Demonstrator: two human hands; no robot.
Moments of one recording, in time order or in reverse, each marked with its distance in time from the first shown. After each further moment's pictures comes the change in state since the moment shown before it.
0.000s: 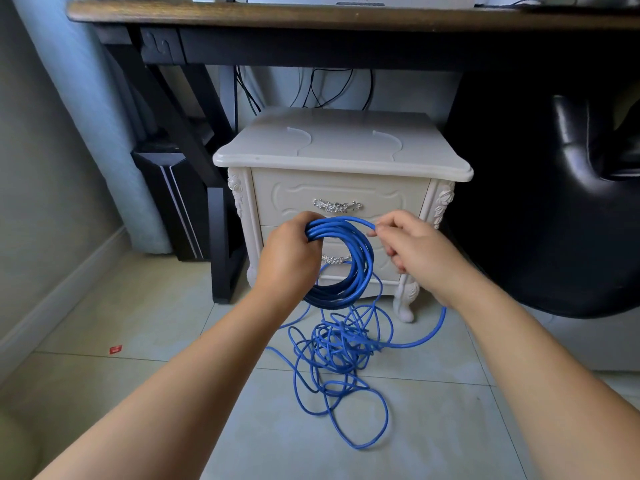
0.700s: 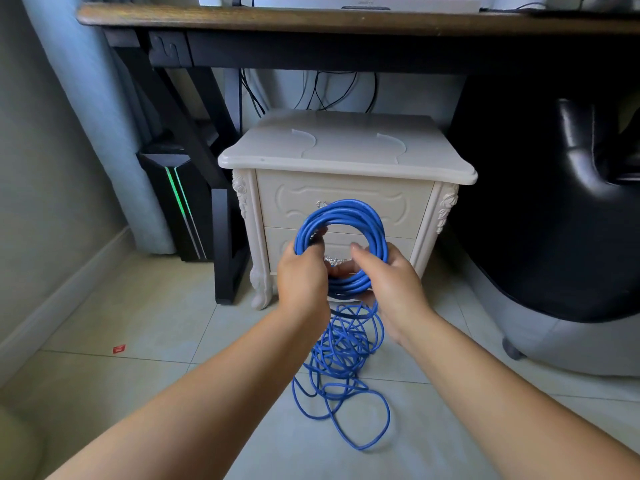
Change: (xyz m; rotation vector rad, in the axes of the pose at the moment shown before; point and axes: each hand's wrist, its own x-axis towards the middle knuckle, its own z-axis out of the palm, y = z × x) left_hand -0.024 0.018 0.020 -0.969 0.131 -0.565; right_hand -0.020 0.007 0.060 0.501 0.138 0.239
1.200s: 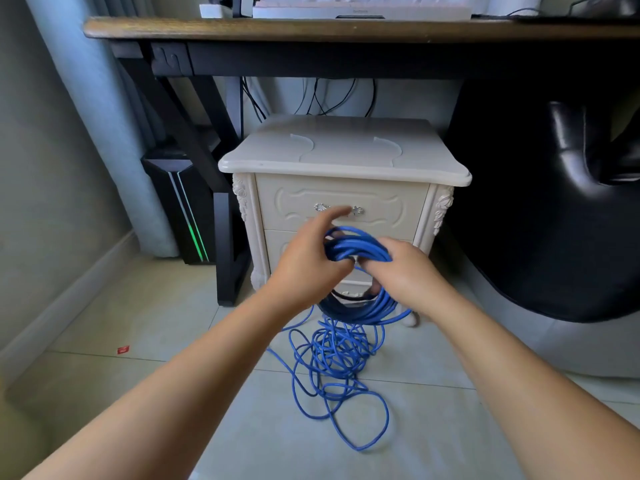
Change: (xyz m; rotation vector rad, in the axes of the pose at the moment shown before) left_hand 0.011 0.015 -0.013 0.855 -0.455 0.617; right_hand 0.011 -0.025 -0.036 -0.738 -0.101 -0.170
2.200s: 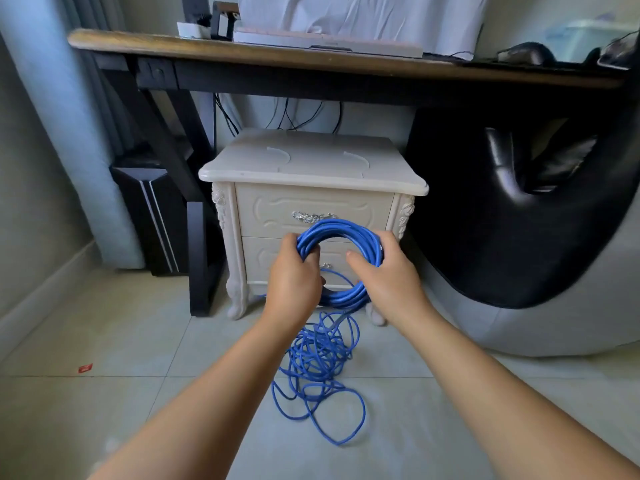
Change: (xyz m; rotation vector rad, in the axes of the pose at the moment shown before) left_hand -0.031 0.013 0.010 -0.230 0.239 -0.309; right_hand -0.057 -0.021 0.008 0.153 0.290 0.039
